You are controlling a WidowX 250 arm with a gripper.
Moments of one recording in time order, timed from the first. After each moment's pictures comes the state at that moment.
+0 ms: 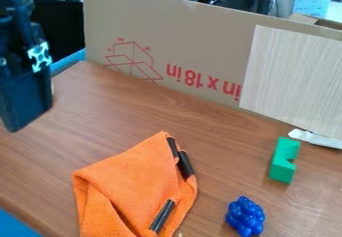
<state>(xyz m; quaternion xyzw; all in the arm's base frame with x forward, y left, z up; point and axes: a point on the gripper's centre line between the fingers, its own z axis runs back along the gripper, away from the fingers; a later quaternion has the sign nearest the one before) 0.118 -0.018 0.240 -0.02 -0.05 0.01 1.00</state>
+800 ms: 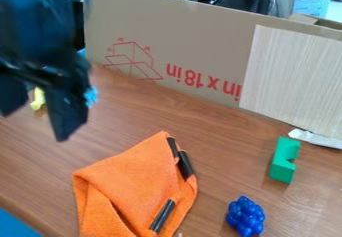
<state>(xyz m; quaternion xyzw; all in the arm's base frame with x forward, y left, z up) 0.162 0.012 0.184 0.05 -0.06 0.06 0.99</state>
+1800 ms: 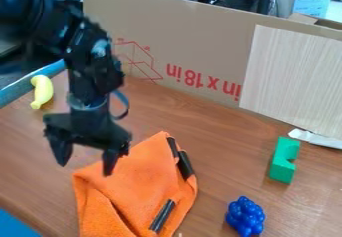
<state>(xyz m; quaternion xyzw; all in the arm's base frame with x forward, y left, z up) 0.236 0.063 0.054 0.10 -0.06 0.20 0.97</state>
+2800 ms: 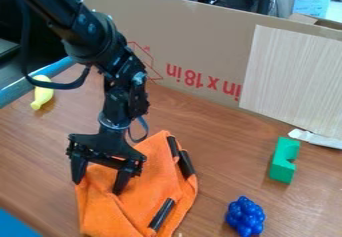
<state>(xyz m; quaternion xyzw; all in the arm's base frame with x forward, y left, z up) 0.253 0.066 -0.005 0.12 0.05 0.21 0.97</state>
